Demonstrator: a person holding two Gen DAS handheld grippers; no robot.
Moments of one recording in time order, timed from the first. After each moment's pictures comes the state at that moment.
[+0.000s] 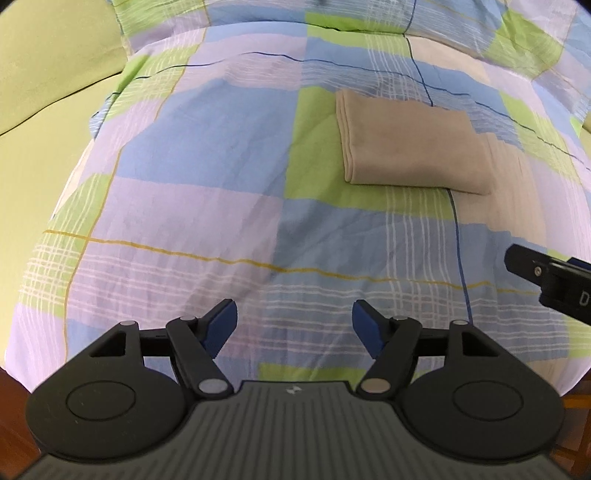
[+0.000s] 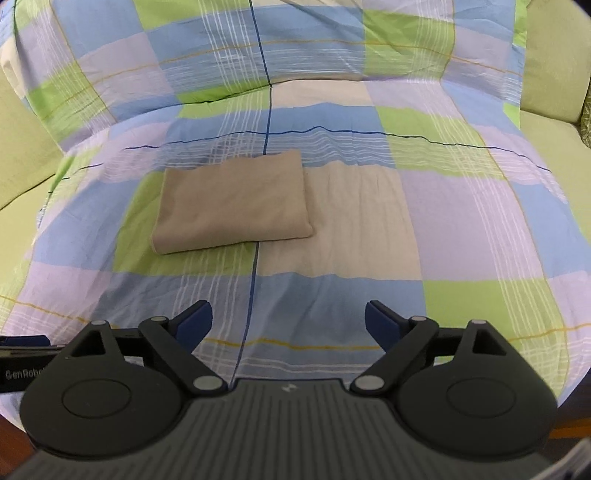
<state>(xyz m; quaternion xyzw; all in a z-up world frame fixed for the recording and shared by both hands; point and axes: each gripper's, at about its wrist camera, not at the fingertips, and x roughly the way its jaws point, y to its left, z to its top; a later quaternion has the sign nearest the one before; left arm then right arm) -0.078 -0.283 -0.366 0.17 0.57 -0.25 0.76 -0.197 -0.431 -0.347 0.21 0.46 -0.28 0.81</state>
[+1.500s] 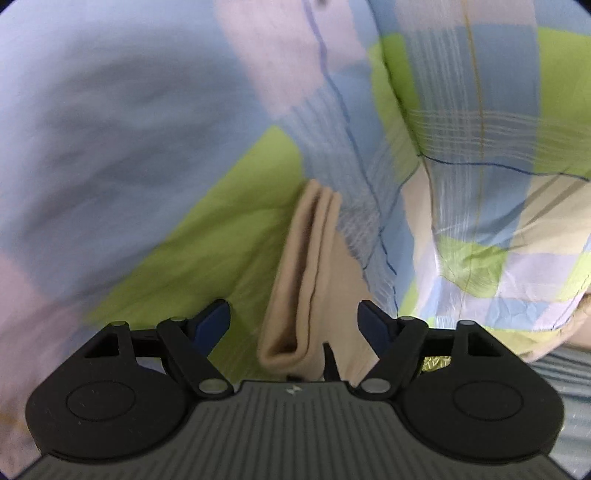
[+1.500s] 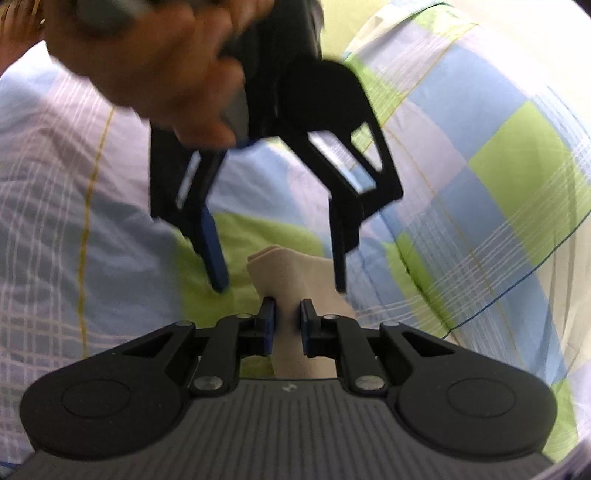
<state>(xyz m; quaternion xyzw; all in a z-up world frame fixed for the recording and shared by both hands) 0.079 -0.340 -0.468 -0.31 0.71 -0.27 0.58 -0.114 -0.433 -0.411 -0.32 0.32 0.09 0.89</state>
